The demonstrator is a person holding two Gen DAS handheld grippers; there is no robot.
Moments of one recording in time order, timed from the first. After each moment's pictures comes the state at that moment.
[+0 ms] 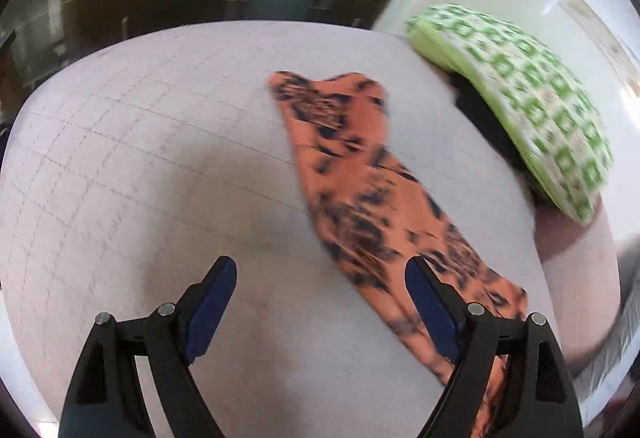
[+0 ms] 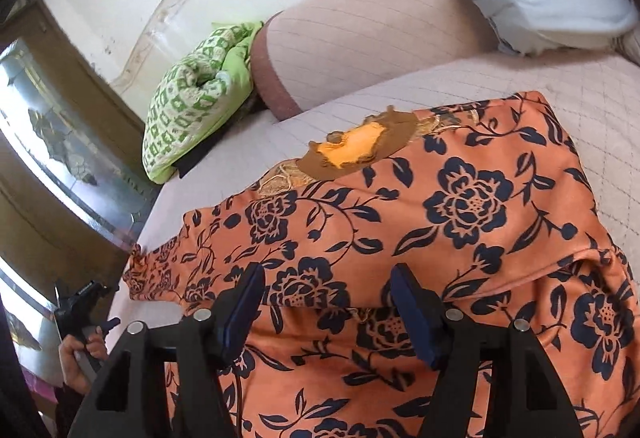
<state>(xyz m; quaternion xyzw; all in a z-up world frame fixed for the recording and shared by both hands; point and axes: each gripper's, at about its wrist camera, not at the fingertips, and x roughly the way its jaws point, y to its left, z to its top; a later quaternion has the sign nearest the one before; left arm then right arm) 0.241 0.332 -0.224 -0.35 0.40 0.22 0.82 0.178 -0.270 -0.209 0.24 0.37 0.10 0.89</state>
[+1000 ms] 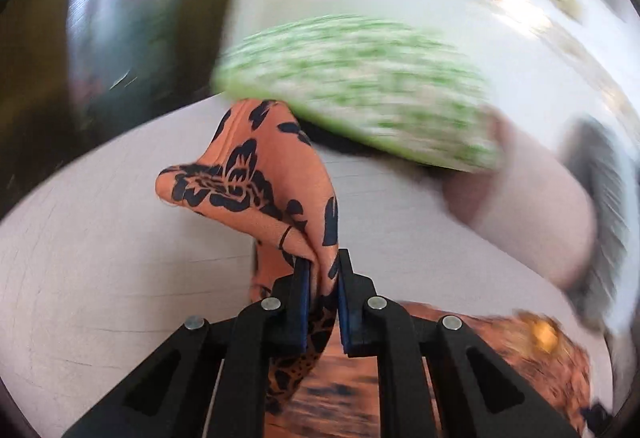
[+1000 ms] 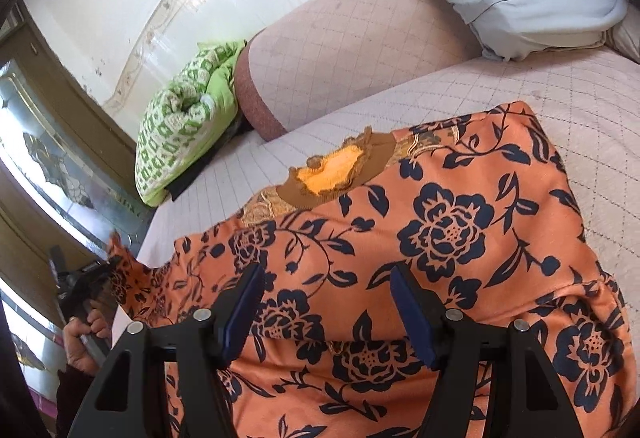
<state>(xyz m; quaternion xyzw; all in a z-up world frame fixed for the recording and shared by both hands) 0.324 0.183 -0.145 -0.14 0.31 0.02 0.94 0.190 -0.301 -0.209 0.28 0.34 0.08 0.89</state>
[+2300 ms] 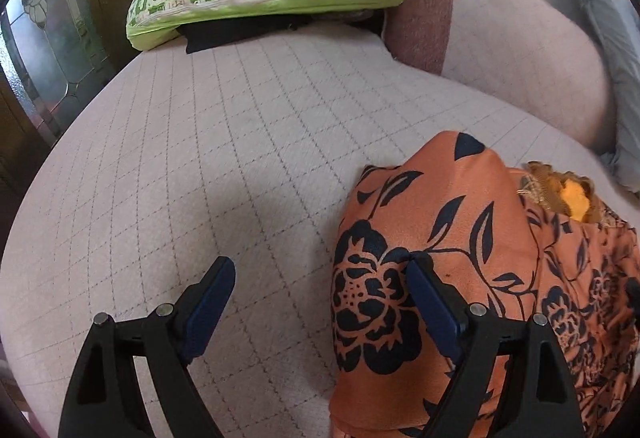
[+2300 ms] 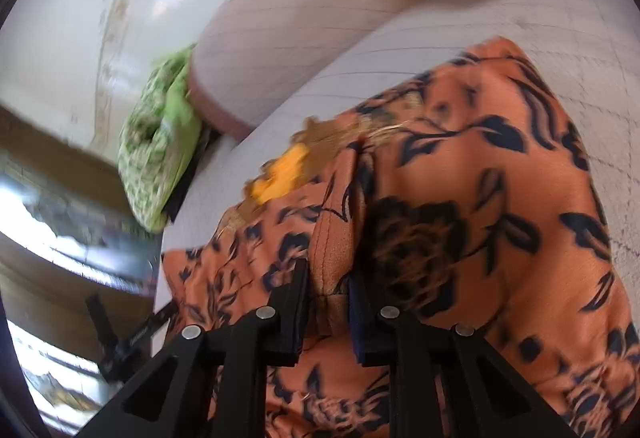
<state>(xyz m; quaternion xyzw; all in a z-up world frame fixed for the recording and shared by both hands) 0.342 0.058 -0.227 -0.01 0.48 0.03 0.88 0.243 -0.350 -0.246 0.36 0.40 0.09 0.84</state>
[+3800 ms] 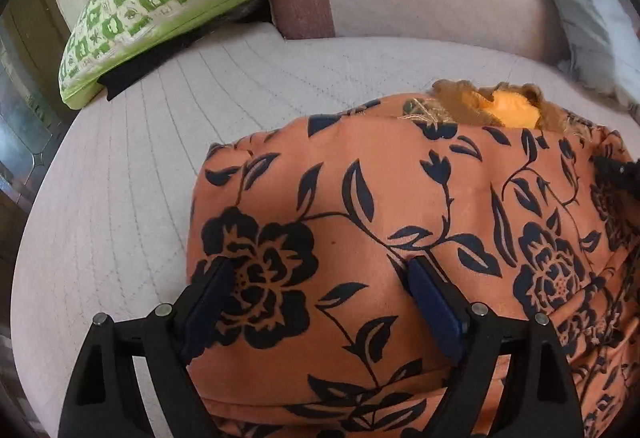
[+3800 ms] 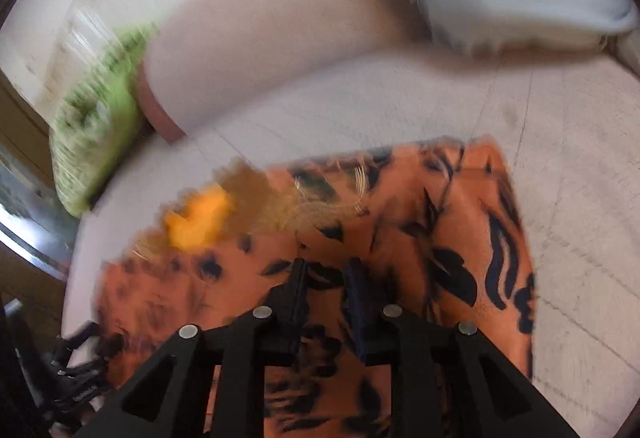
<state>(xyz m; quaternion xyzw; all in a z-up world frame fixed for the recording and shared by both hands) 0.326 -0.055 -0.245 0.10 0.47 -0.04 0.88 0.299 -0.369 -0.258 0.24 0.43 0.00 0.87</state>
